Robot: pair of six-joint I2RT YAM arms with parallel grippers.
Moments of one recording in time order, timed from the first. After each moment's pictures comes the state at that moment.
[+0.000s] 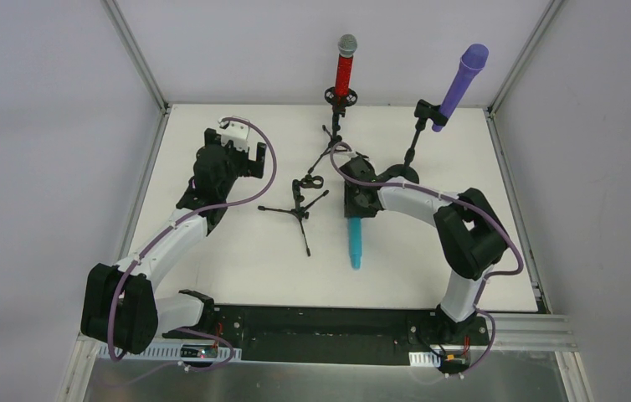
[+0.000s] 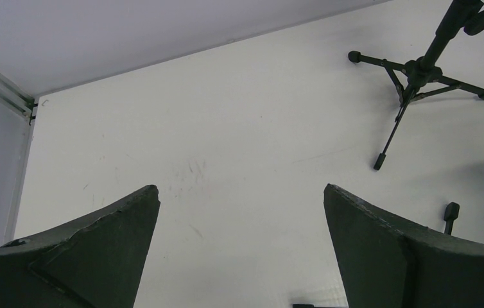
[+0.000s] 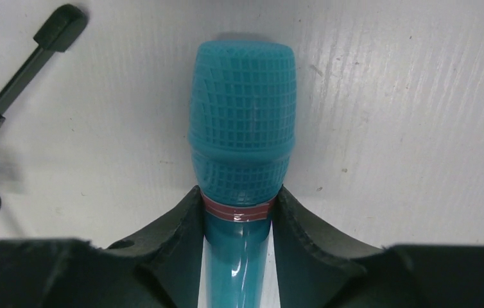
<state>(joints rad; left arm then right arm) -0.30 1.20 0.75 0.28 -0.13 0.13 0.66 1.81 1.16 -0.48 0.18 0.58</state>
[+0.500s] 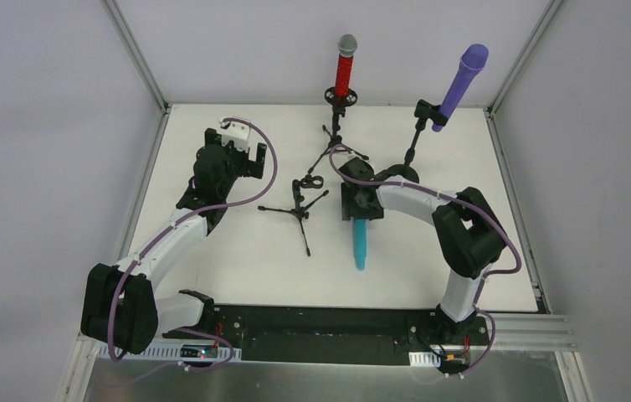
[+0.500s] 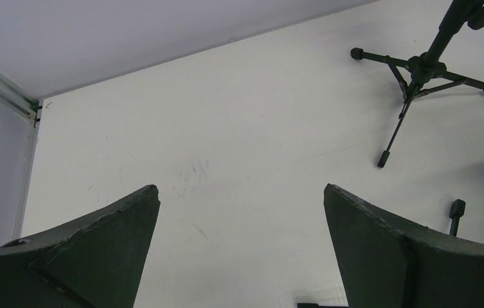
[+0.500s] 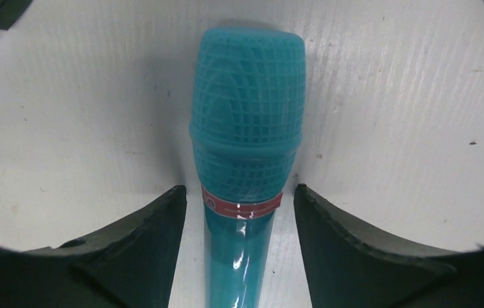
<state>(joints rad) -0.30 1.20 0.75 0.28 -0.13 0.15 0.67 1.81 1.17 -0.55 0.23 0.53</state>
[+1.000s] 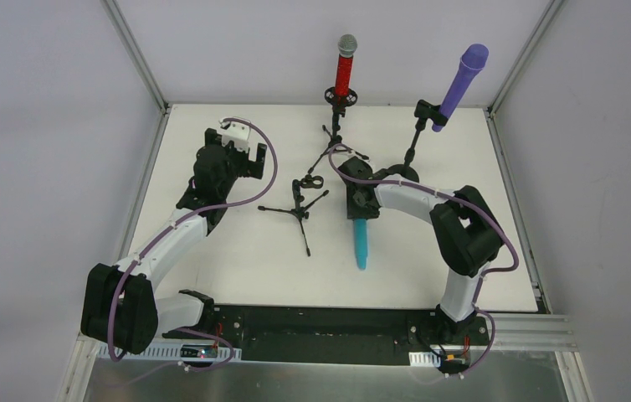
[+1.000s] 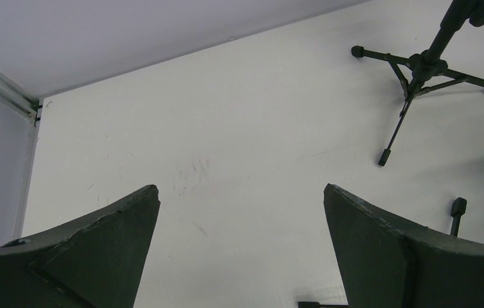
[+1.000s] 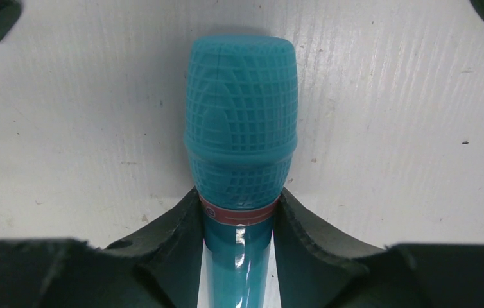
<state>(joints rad) -0.30 1.20 0.75 0.28 -0.13 0.15 0.67 1.84 1.20 -0.59 0.26 0.55</state>
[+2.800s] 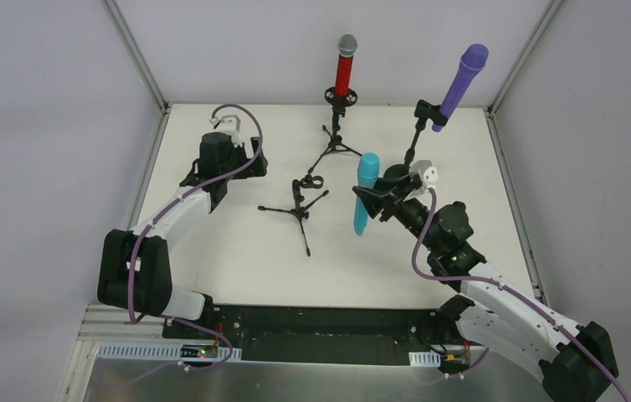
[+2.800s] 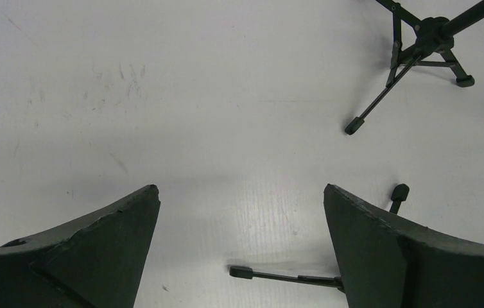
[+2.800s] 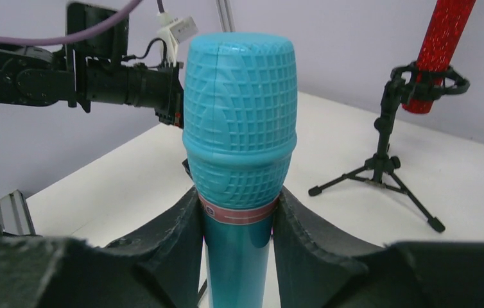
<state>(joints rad) -0.20 1.41 0.88 0.06 0.01 -0.26 0.67 0.81 0.49 0.50 -0.14 0.22</state>
